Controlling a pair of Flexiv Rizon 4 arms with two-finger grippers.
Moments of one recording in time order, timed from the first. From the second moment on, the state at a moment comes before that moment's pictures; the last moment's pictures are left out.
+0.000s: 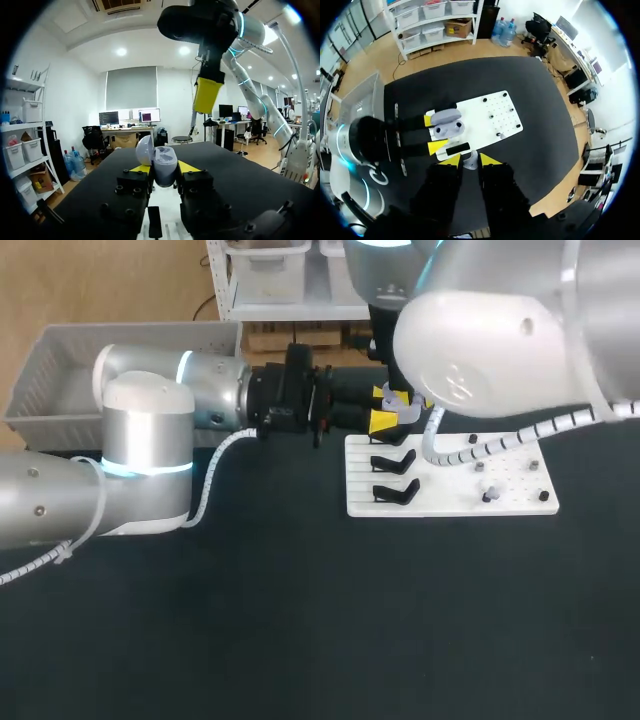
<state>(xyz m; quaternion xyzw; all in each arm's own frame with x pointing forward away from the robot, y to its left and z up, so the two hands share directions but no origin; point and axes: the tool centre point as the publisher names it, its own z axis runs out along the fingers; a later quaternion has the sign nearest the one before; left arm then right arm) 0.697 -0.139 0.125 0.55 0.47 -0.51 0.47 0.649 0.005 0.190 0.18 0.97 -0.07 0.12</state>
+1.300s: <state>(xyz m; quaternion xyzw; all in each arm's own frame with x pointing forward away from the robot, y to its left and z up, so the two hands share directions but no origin) 0.690 -0.149 0.125 0.56 0.47 -0.49 0.47 0.670 0.006 0.182 0.31 0.94 -0.04 0.13</state>
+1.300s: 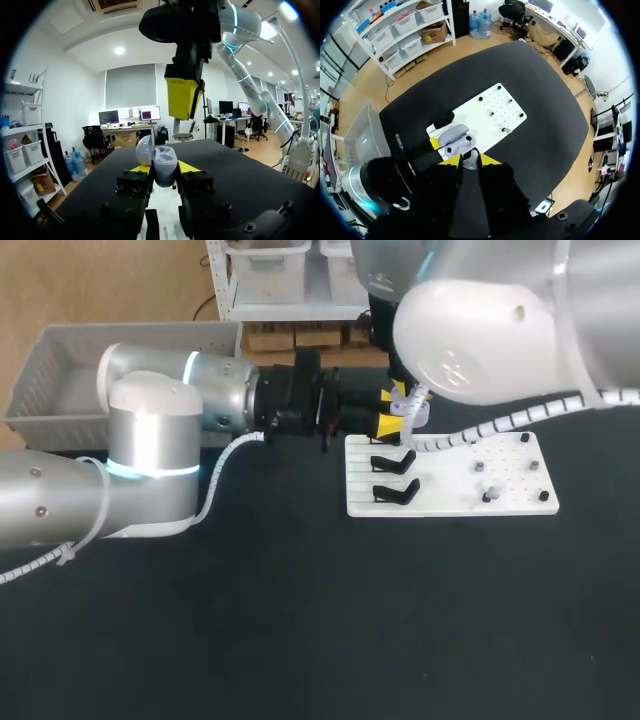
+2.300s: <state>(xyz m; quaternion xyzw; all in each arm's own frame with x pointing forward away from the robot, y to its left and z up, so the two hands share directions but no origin) 0.687 -0.150 0.126 0.56 0.47 -0.49 0.47 0.680 0.004 0.170 0.35 0.93 -0.03 0.12</state>
